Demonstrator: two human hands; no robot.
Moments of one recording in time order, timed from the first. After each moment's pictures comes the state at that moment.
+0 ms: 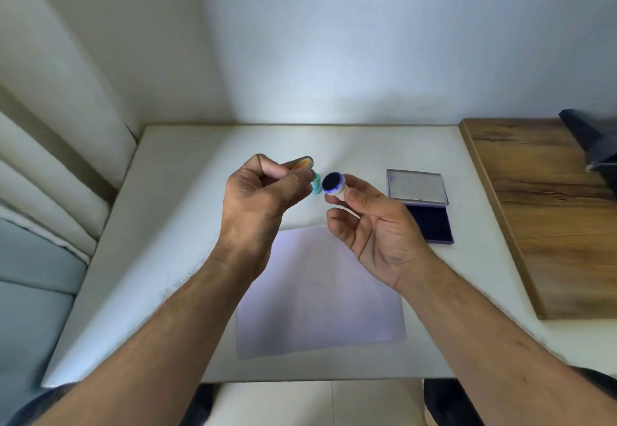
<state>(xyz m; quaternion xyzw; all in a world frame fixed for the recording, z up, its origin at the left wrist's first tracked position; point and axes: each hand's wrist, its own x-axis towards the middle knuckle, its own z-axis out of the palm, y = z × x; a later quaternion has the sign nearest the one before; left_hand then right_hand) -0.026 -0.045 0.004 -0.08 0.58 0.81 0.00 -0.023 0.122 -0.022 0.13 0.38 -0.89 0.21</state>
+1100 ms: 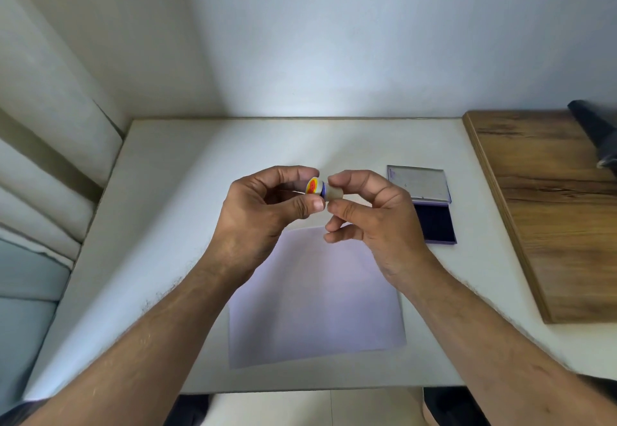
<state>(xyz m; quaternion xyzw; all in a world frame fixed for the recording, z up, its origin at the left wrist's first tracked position) -0.029 -0.051 -0.006 -0.01 0.67 0.74 0.08 -0.025 0.123 -0.021 0.04 0.62 -0.78 0.08</state>
